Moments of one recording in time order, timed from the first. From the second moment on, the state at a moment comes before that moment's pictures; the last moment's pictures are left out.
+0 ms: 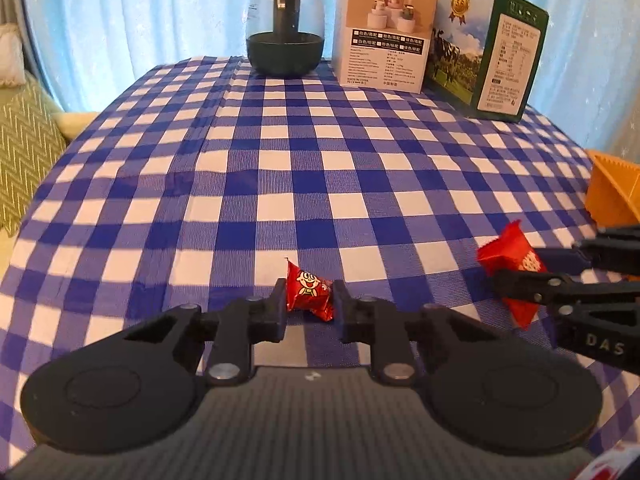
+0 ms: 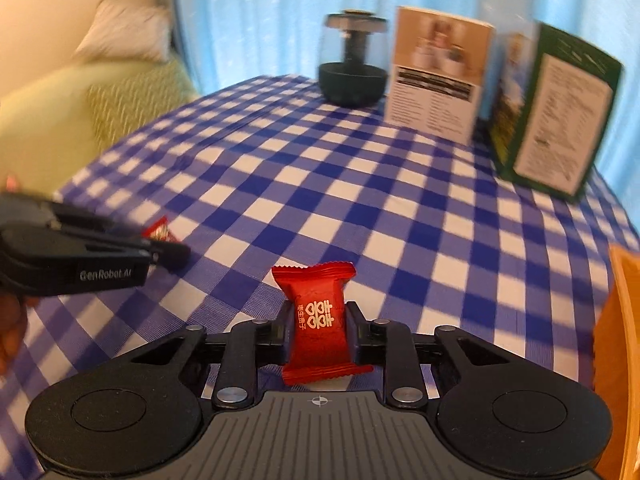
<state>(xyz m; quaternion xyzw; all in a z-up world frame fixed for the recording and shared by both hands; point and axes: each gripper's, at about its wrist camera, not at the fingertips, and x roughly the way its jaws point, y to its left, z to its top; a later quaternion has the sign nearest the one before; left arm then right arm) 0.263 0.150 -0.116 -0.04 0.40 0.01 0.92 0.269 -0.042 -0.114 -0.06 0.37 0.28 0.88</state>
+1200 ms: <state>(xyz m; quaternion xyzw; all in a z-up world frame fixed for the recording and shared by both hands) 0.076 0.048 0.000 -0.05 0.35 -0.02 0.93 0.087 -0.162 -0.020 0.05 0.38 0.20 0.90</state>
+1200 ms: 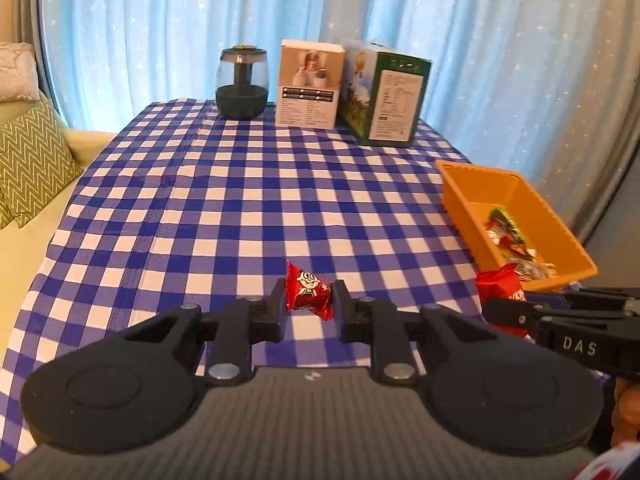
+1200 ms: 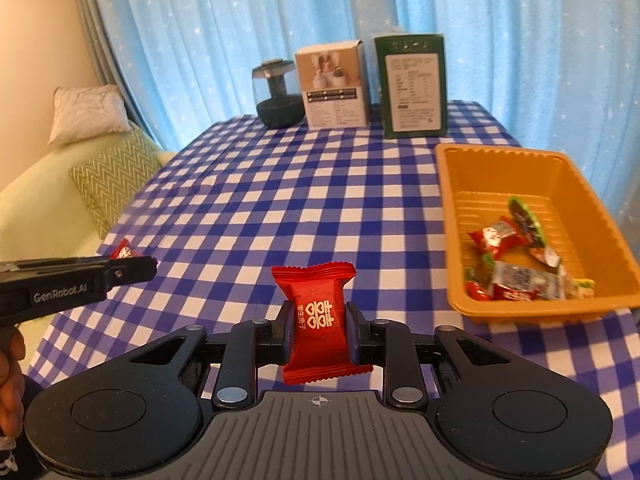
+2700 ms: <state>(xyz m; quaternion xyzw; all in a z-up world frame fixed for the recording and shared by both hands) 0.088 -0.086 0.018 -0.01 0.36 -0.14 0.92 0.071 -0.286 -0.002 0.10 0.38 0.09 0.92</state>
